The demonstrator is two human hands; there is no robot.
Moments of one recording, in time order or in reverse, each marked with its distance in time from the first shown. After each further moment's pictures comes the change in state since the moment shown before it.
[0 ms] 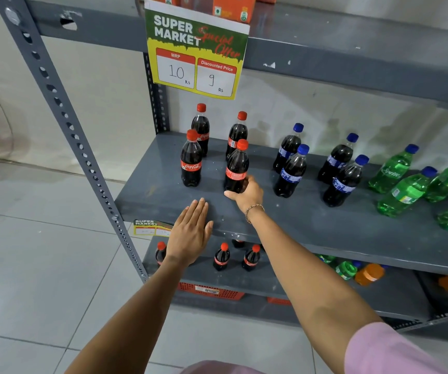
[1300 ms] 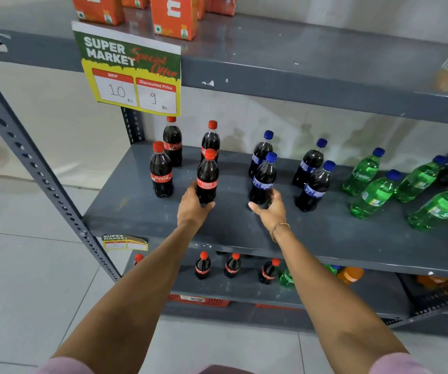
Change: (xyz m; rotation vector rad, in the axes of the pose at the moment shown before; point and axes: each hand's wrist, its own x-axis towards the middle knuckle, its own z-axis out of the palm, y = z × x) left_hand 0.113 0.056 0.000 -0.692 -0.036 -0.502; right_hand 0.023 0.071 -0.108 0.153 0.045 0.059
